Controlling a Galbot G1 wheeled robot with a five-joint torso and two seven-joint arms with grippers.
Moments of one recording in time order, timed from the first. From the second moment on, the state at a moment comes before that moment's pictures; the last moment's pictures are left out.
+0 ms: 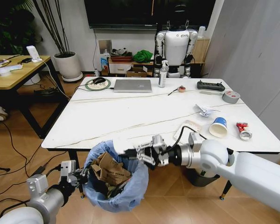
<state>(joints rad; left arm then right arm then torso) 1.87 -0.78 -0.72 -2.42 -1.16 0.35 -0.32 -0.40 0.64 -0.58 2.00 0.98 0.07 -0.65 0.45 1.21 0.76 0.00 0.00</state>
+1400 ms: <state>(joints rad) 1.89 -0.82 -0.71 -2.42 -1.11 0.35 -0.31 -0.81 0.52 0.01 1.82 0.82 0.08 -0.17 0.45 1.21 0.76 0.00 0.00</state>
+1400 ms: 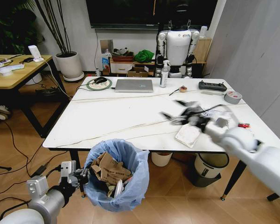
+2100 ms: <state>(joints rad) 1.89 -0.83 -0.72 -2.43 -1.11 0.34 -0.31 -0.87 0.59 -0.10 2.02 0.67 -0.30 0.45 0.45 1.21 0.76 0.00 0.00</state>
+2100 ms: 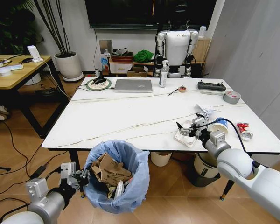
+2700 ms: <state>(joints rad) 1.89 -0.82 -0.72 -2.43 -1.12 0.34 -0.31 -0.79 0.72 -0.24 1.98 0.70 -0.50 0.65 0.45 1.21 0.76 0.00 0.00</state>
